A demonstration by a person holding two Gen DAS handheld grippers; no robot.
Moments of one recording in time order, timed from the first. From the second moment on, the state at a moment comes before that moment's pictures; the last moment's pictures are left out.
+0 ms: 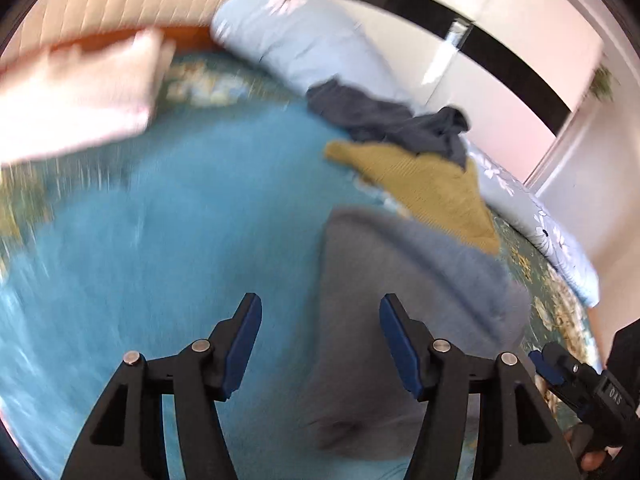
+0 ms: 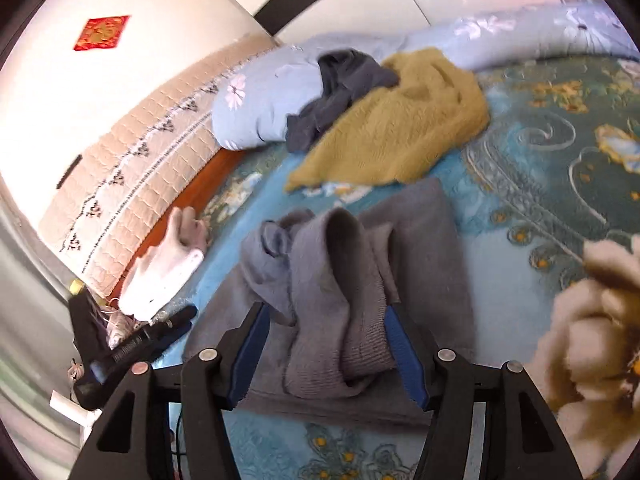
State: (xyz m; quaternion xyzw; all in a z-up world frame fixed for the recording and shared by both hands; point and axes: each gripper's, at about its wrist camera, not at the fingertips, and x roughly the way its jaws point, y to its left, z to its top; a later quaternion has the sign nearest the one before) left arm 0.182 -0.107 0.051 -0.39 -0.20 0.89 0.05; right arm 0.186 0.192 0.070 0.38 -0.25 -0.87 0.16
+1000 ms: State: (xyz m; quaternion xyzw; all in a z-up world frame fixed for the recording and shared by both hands) left arm 0.182 -0.121 0.028 -0.40 -0.25 0.87 0.11; right arm 0.144 0.197 0.060 0.40 -0.36 -0.80 0.25
